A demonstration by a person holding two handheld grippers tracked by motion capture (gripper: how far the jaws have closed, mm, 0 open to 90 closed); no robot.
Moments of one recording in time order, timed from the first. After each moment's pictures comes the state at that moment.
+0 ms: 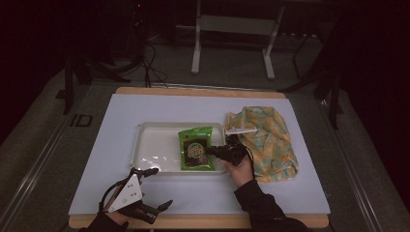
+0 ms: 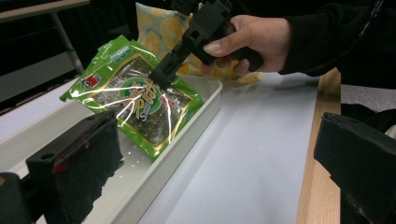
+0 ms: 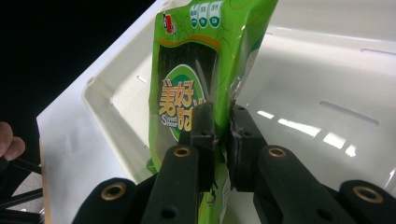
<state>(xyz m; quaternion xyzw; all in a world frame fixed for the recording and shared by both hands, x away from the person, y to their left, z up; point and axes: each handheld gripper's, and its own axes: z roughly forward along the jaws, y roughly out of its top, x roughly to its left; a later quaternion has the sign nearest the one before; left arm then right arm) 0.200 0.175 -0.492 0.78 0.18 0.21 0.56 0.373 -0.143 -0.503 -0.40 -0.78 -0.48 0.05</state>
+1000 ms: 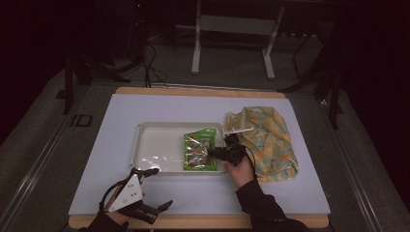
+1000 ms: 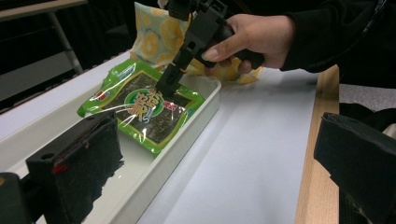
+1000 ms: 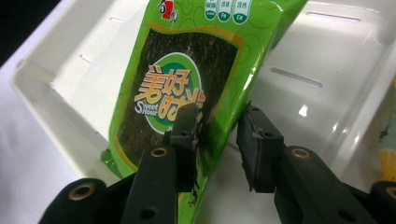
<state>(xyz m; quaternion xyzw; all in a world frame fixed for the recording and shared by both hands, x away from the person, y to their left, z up) 0.200 0.174 -0.492 0.79 0.18 0.21 0.55 0.376 -0.141 -0.505 -0.45 -0.80 -0.40 0.01</state>
